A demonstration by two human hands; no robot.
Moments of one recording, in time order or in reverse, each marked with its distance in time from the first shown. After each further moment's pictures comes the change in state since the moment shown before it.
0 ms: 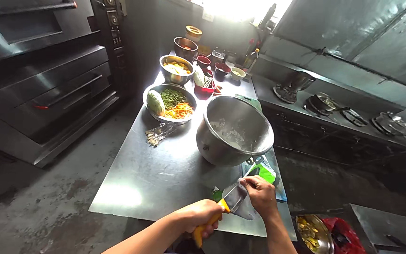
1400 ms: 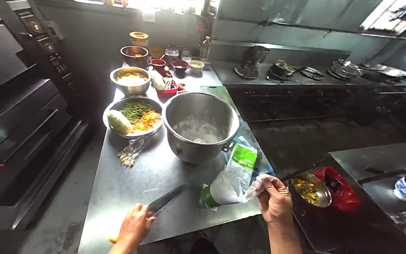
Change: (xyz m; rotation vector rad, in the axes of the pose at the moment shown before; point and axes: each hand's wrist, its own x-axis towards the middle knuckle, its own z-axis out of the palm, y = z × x) left_hand -0.023 -0.080 -0.141 1.397 0.883 0.089; right_hand -0.066 0.005 -0.043 1.260 0.632 0.478
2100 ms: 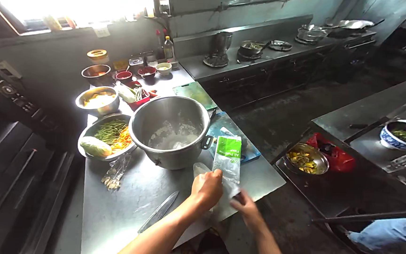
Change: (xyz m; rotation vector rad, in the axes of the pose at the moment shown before) left_hand 0.073 0.318 -0.077 0.081 -0.202 0.447; right_hand -0.023 0.096 -0.100 -0.367 -0.166 0.231
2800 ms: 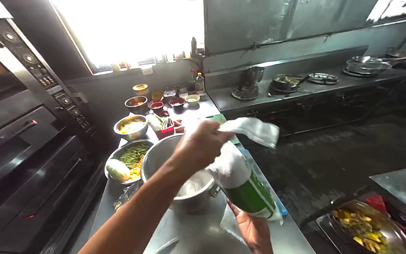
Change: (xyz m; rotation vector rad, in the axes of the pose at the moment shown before) left_hand 0.068 0.052 -0.251 -0.528 0.436 0.034; right_hand 0.162 -0.086 0.027 1.009 -0.178 -0.302
